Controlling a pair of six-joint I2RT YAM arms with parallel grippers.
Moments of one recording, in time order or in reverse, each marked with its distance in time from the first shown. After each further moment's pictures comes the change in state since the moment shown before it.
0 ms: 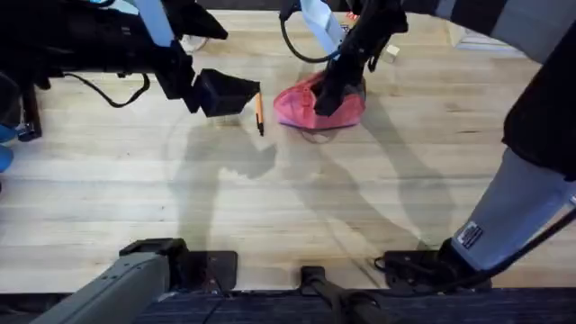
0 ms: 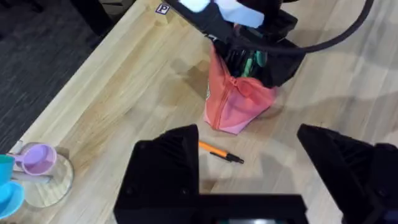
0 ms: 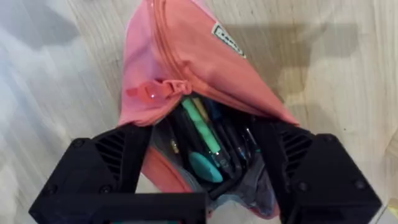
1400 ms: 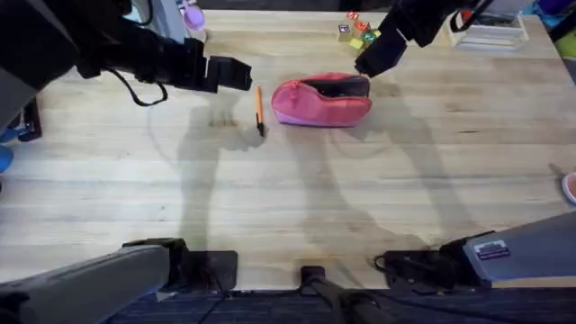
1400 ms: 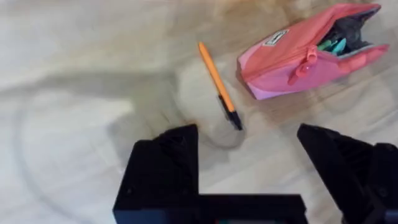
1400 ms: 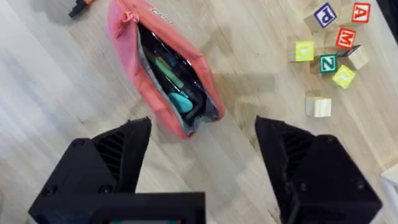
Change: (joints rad) left arm 0.000 0.216 0.000 0.004 -0.288 -0.641; right arm -0.130 -0.370 0.000 -0.093 0.054 0.133
